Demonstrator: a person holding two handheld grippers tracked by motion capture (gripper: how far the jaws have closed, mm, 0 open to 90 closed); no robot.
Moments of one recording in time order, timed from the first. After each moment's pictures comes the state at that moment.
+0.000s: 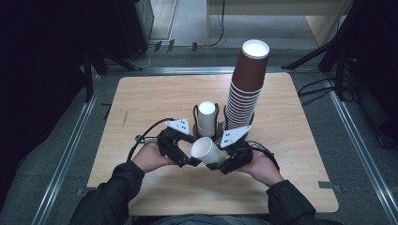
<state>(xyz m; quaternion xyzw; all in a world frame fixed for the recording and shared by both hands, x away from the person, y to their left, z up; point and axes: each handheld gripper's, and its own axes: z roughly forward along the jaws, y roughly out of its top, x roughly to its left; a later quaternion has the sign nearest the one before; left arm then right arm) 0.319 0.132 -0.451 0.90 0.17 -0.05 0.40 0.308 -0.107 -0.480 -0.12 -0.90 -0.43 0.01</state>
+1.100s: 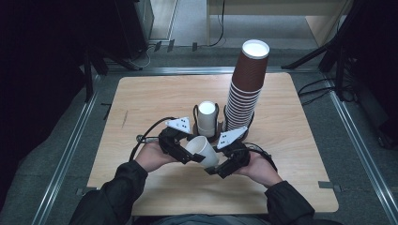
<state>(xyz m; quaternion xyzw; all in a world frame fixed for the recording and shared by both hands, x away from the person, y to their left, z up) 0.318 0.130 -0.445 0.89 0.17 -0.03 0.41 0.307 -0.100 -0.486 -0.13 -0.90 -0.41 0.03</state>
